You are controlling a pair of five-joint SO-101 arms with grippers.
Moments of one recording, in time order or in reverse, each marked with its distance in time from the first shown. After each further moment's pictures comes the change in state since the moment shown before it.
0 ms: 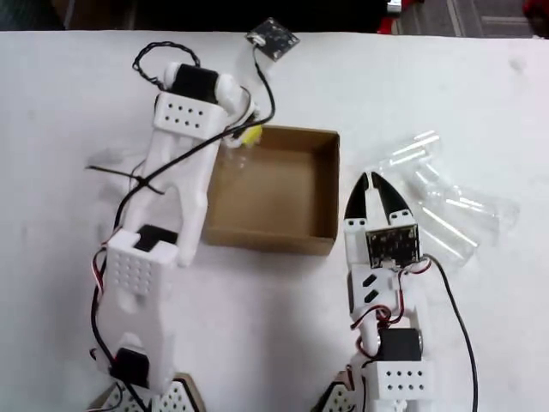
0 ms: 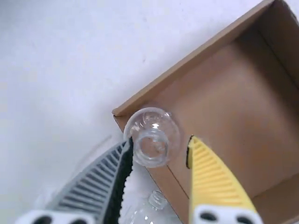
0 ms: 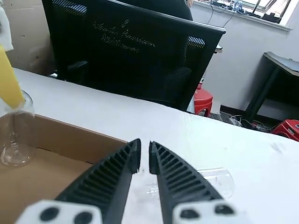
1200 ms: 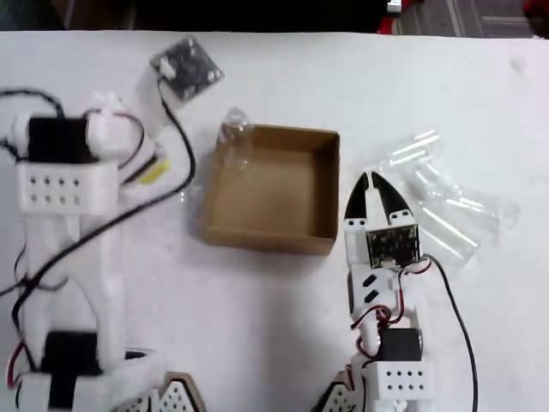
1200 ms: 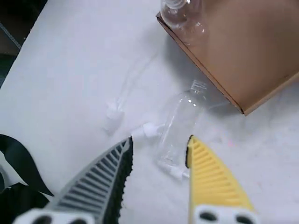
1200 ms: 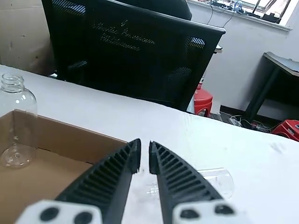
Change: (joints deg) left arm -13.8 -51.0 41.5 4.1 -23.0; right arm 0.1 0.0 0.0 0.0 0.0
